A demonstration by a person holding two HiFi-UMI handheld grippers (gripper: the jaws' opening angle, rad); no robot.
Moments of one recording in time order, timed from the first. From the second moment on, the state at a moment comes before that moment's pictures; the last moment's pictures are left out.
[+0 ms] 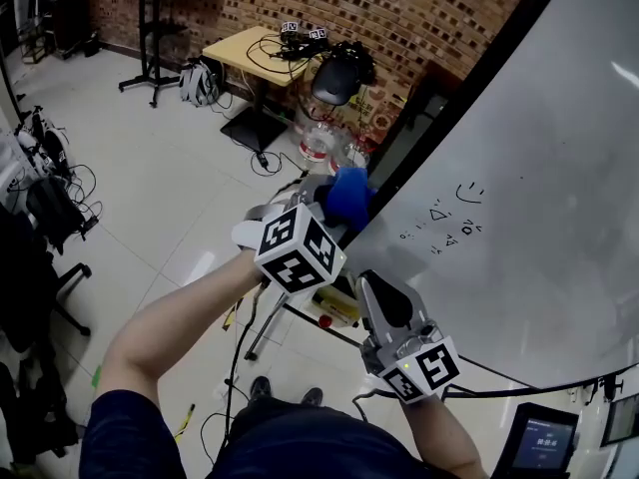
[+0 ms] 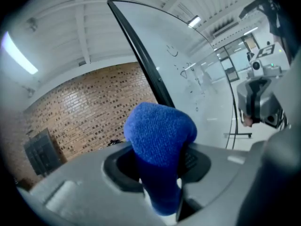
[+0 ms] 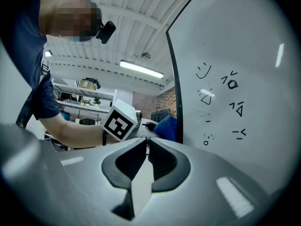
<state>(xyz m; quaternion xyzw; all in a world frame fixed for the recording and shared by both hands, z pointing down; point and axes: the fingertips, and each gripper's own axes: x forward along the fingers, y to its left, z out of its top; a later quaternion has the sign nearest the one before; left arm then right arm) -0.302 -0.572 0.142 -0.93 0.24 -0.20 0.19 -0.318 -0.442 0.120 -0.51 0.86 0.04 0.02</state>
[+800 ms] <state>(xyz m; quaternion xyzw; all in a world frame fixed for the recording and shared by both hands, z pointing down) -0.293 -0.575 0.057 -0.91 0.26 -0.18 0.27 -0.310 -0.454 0.081 -0.51 0.85 0.08 0.05</state>
